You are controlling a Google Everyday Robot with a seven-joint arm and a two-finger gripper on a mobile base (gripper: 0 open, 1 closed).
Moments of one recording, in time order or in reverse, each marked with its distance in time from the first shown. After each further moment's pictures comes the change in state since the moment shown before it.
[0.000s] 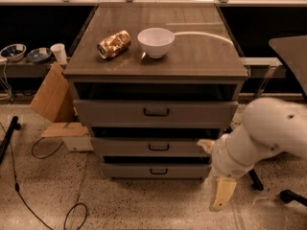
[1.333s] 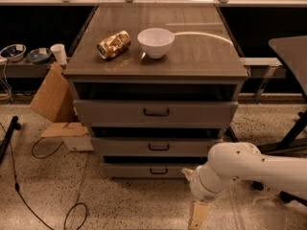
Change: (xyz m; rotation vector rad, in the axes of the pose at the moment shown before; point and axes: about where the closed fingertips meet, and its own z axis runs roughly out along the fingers) arm 0.018 0.028 0.154 -0.089 0.000 0.051
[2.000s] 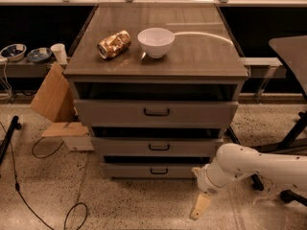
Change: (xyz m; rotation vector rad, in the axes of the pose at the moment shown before) arm 0.056 -0.051 0.061 -0.011 -0.065 0.190
